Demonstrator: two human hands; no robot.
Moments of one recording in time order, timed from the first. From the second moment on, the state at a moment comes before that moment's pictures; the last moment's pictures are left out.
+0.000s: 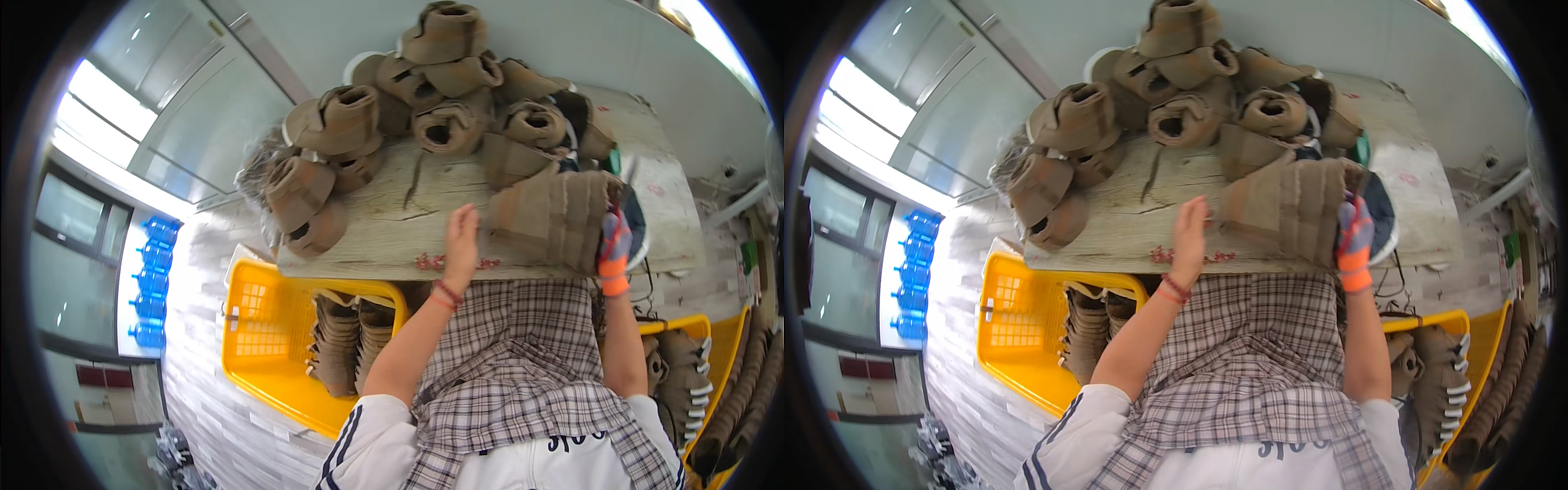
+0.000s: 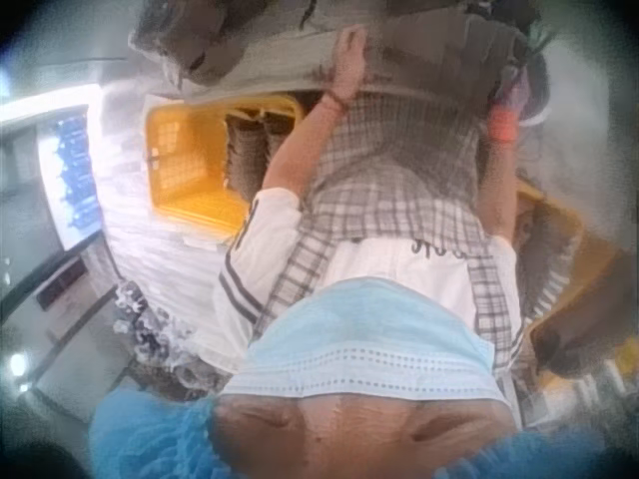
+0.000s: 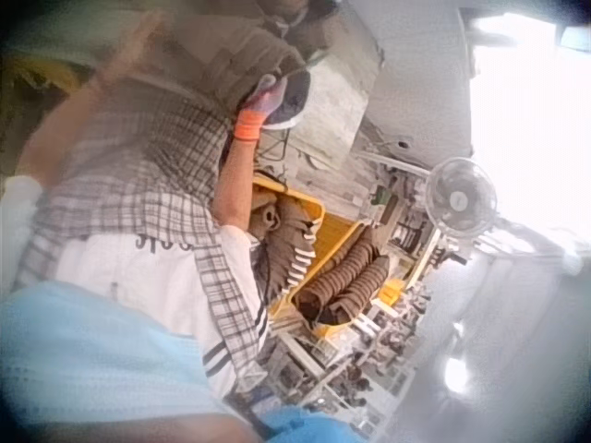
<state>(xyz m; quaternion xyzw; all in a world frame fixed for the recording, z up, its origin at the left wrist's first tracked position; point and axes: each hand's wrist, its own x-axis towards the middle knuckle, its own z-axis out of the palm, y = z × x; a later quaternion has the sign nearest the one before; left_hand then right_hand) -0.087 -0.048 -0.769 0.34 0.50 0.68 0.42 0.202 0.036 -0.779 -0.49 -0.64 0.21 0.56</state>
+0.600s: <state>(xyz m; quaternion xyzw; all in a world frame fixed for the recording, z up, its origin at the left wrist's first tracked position) -0.422 -0.114 -0.576 0.47 0.65 0.57 -0.17 0.244 -0.065 -0.706 -0.39 -0.58 0.39 0.60</state>
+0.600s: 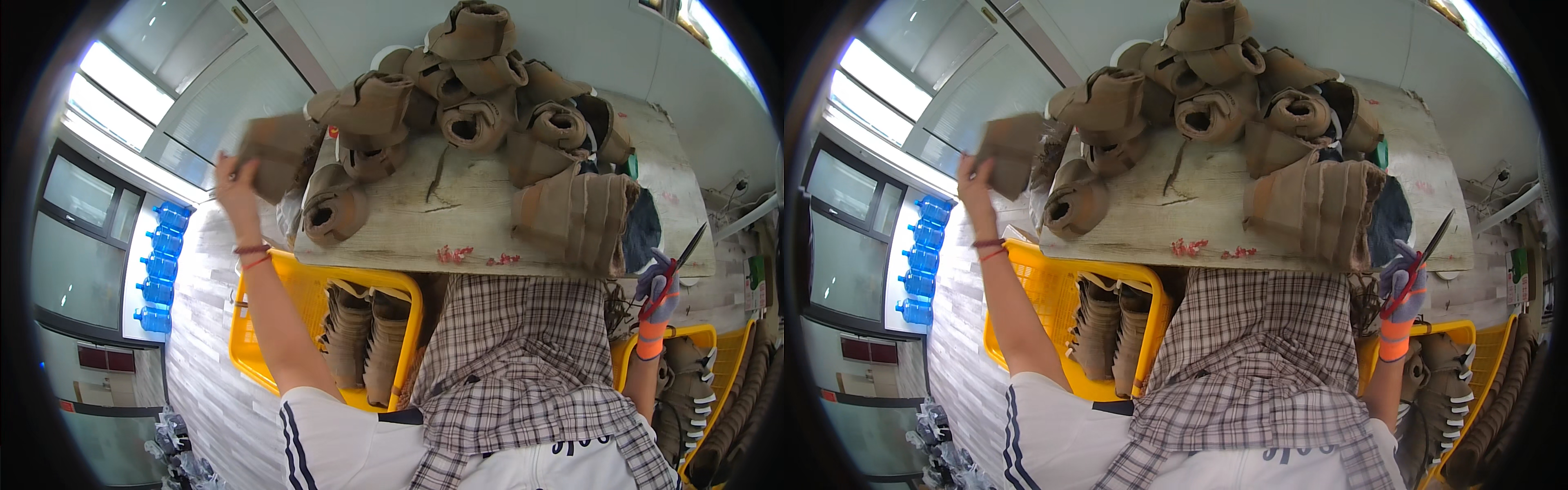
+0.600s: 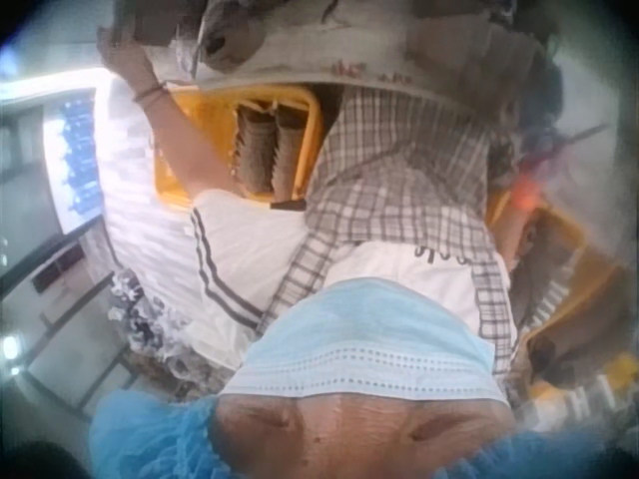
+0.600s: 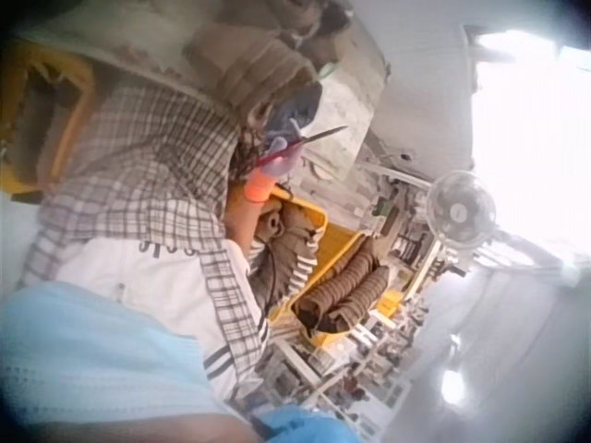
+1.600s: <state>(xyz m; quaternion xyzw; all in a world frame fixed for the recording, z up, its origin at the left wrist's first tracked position) -0.178 -0.274 -0.765 -0.01 0.26 0.73 0.63 0.061 -0.121 -0.668 -0.26 -0.96 0.13 0.04</state>
